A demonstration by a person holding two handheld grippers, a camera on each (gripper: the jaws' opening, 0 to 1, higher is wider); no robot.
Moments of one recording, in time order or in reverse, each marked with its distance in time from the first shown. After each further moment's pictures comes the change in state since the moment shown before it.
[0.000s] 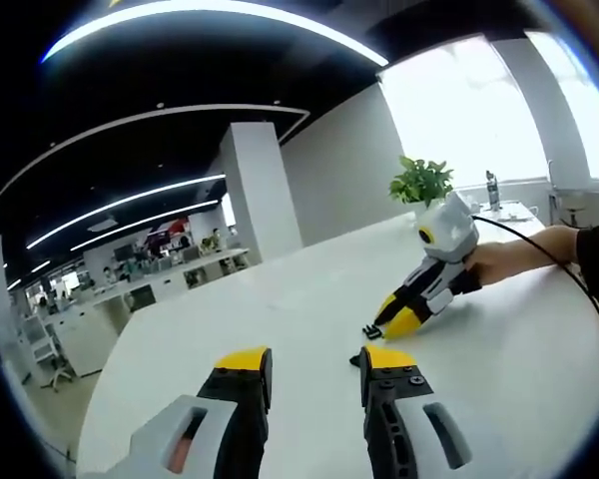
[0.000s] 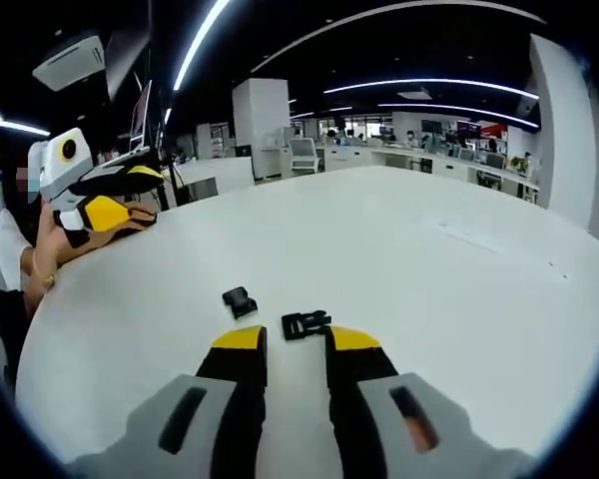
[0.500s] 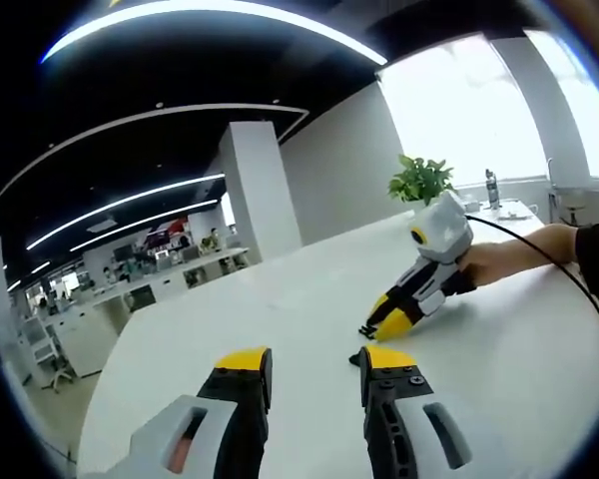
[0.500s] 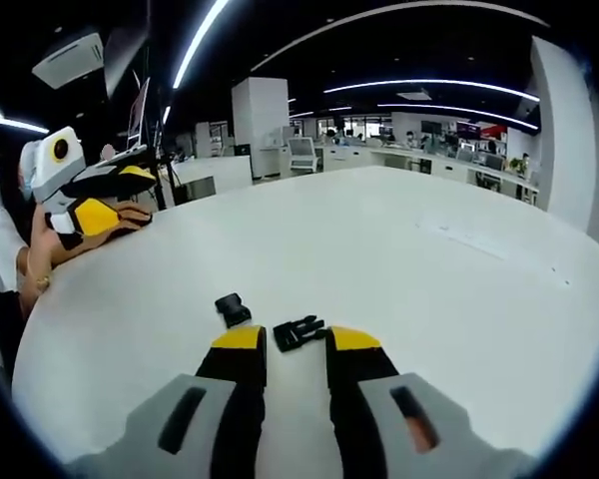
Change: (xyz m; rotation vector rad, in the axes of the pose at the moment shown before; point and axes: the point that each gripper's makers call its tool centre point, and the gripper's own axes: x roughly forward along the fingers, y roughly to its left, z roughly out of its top) left arm 0.000 -0.001 -0.001 0.005 0.005 -0.001; right arm 0.009 -0.002 0.003 -0.002 -0.002 -0.009
